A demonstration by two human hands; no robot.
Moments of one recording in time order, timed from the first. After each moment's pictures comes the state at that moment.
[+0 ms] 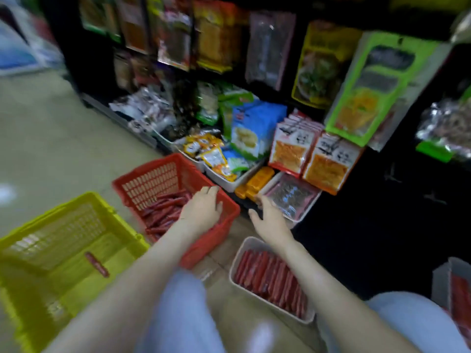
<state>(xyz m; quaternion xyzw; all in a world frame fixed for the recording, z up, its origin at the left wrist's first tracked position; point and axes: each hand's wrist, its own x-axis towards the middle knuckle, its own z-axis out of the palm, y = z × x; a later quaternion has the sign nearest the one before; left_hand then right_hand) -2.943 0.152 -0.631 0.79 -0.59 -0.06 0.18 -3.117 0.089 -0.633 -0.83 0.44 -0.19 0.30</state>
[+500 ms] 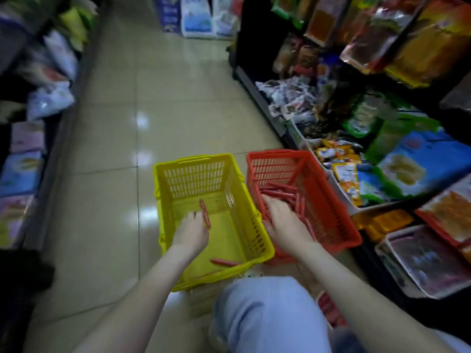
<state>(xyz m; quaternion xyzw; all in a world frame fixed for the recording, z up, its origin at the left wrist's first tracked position) -2.767 0.417 -0.744 0.95 -0.23 -0.16 0.17 -2.885 0.214 -0.683 -0.98 0.11 -0.03 0.15</state>
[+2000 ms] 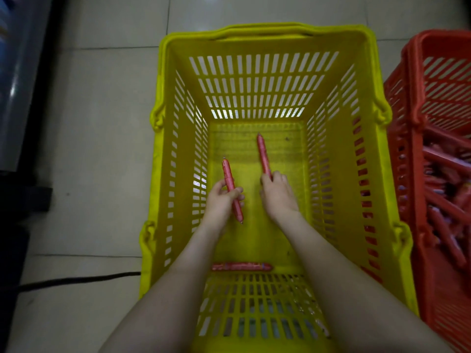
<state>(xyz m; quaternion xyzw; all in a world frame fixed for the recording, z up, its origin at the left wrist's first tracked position) -2.665 0.376 -1.023 0.62 0.31 -0.26 0.67 -2.674 0.243 -1.046 -0.96 0.09 0.22 0.13</state>
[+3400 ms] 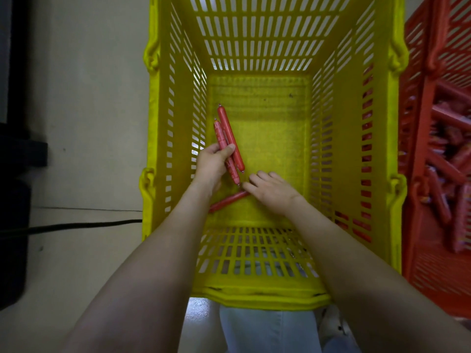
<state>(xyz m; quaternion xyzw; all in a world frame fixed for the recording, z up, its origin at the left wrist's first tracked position) -2.670 0.386 -1.019 0.61 0.32 -0.25 0.68 -2.736 0.245 -1.029 -0.91 -0.27 0.31 0.04</state>
